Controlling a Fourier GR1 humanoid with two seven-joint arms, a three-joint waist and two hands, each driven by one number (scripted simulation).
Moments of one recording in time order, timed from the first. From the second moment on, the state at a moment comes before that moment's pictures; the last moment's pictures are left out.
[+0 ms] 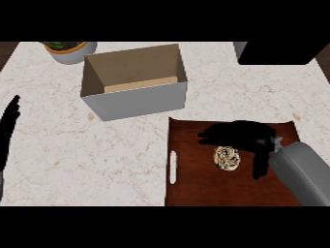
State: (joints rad) left arm -0.09 0.44 0.09 -1.33 -0.13 0.16 0.06; right arm -0.46 -0.44 0.49 -1.16 0.87 0.45 -0.69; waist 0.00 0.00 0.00
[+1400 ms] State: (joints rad) left arm -0.05 0.40 0.16 -1.36 -0.19 0.14 0.08; right arm -0.32 -0.17 0.22 -1.11 1.07 0.15 -0.14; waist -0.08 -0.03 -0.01
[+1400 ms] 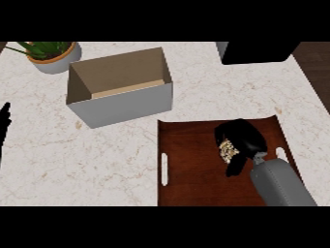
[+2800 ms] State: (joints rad) left arm -0.12 0.37 0.13 -1.32 -0.21 0.11 0.05; right arm -0.70 -0.01 0.58 -1.58 1.27 -0.01 1.11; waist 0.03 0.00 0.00
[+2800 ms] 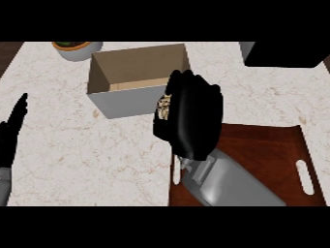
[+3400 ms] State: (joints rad) left arm -0.17 0.37 0.13 -1.31 -0.22 0.10 0.07; right arm -1.02 -0.01 0.36 -1.14 1.02 -0.26 1.03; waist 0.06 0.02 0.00
